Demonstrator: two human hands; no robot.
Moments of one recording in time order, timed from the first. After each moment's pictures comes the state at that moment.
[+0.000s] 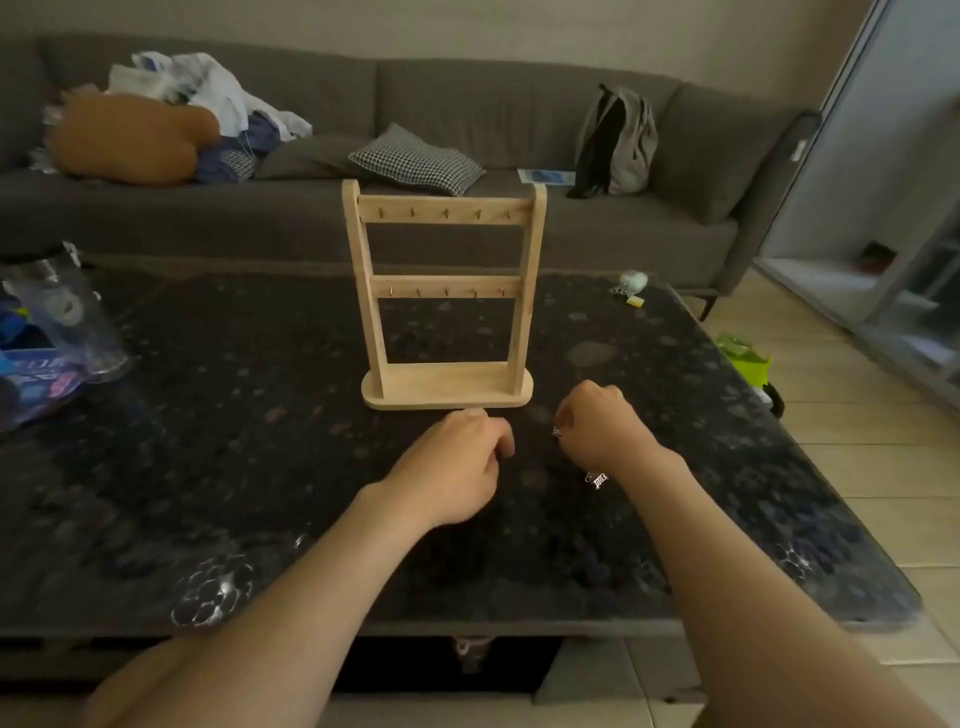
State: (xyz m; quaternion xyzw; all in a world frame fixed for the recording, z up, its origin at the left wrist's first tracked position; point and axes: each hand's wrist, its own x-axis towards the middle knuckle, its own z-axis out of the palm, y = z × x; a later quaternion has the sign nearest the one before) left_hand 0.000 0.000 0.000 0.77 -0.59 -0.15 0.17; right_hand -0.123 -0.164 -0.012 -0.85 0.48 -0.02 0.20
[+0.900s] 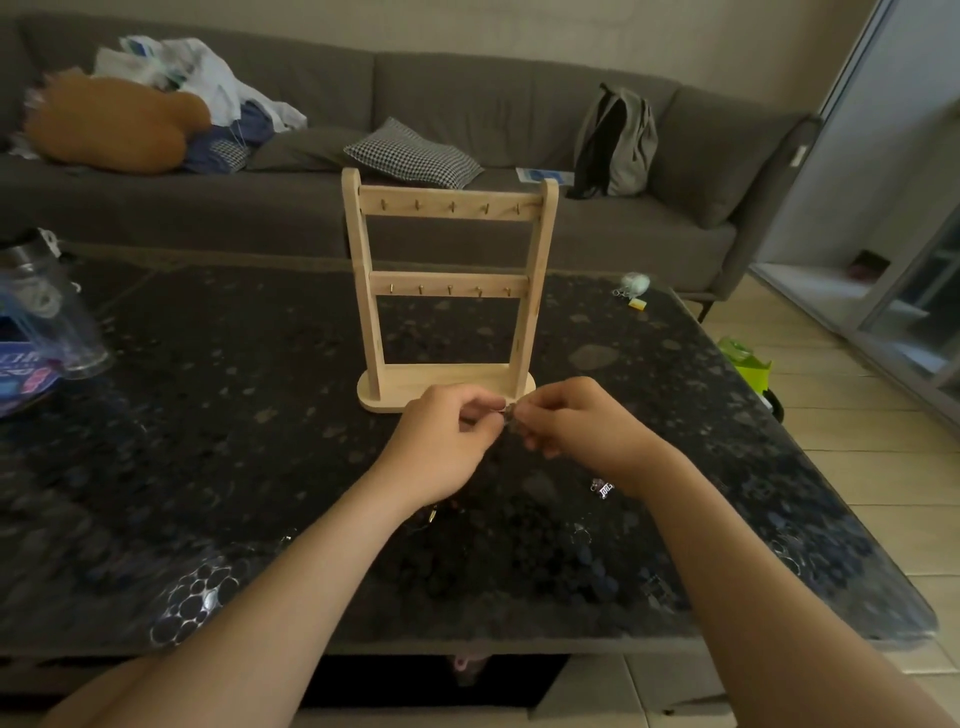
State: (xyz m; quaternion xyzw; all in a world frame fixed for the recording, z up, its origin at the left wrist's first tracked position) left_hand 0.025 -0.008 -0.011 0.73 -0.47 -0.25 0.44; right_hand -0.122 -0.140 0.006 -0.79 0.35 -0.12 0.49
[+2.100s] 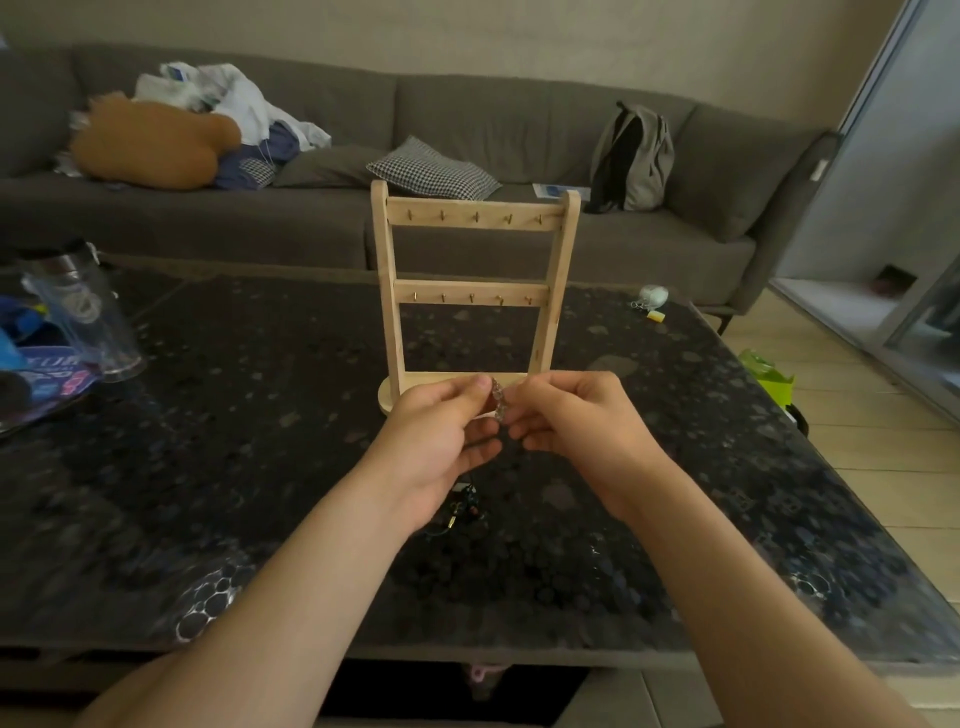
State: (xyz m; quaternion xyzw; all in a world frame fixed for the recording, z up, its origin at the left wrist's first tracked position) left_hand 0.021 0.013 0.014 0.57 -0.18 -0.44 0.67; right_hand -0.109 -0.087 0.032 -0.67 0.32 -0.25 0.62
